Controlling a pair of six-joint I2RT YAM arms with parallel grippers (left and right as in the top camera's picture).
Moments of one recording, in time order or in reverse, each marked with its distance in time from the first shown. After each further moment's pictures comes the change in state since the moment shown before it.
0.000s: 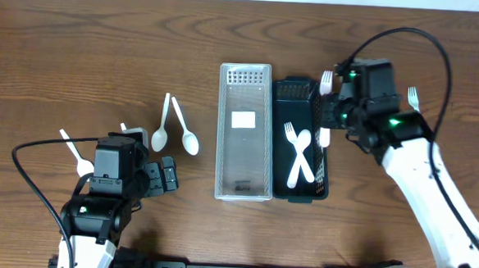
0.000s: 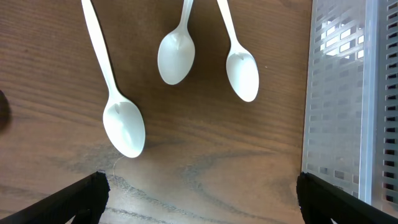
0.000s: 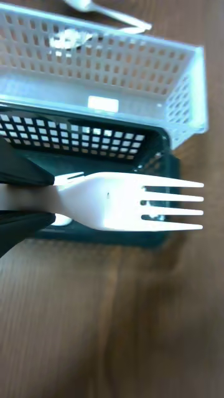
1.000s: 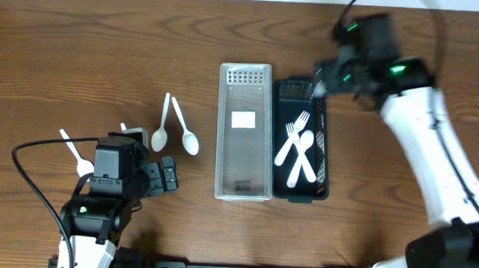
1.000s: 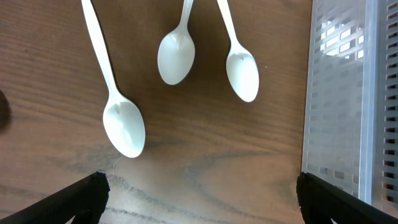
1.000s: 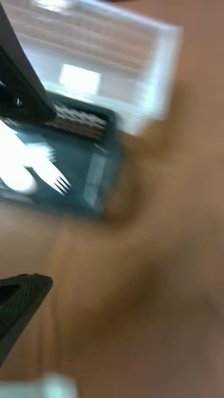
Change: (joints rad) left arm 0.000 0.000 0.000 0.000 0.000 0.000; right arm -0.089 0.219 0.462 -0.224 0.047 -0.233
